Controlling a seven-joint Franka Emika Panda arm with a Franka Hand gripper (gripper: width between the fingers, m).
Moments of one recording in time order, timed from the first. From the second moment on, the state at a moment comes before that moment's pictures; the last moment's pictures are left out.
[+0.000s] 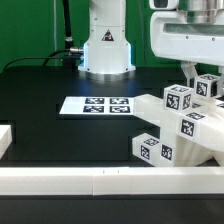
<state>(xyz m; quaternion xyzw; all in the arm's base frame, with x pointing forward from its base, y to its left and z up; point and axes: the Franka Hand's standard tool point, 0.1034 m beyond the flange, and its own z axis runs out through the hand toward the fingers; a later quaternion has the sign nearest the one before) 0.582 0.114 0.113 -0.89 0.46 0.02 0.05</state>
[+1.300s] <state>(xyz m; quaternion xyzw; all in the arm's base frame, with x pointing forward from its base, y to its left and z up) 0.581 0.115 0.112 -1.00 -0.08 -0.01 0.03</state>
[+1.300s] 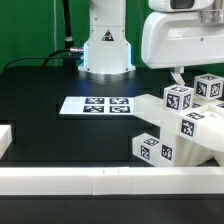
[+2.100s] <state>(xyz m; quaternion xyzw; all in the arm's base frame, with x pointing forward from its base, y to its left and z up) 0.581 0.114 0.111 -0.99 -0.11 -0.01 0.02</state>
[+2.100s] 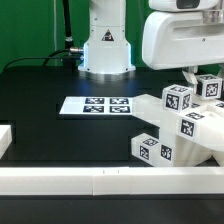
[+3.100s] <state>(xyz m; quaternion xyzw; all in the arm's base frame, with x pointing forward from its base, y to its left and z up) 0.582 0.116 0.111 -0.94 0.34 0.01 0.05</state>
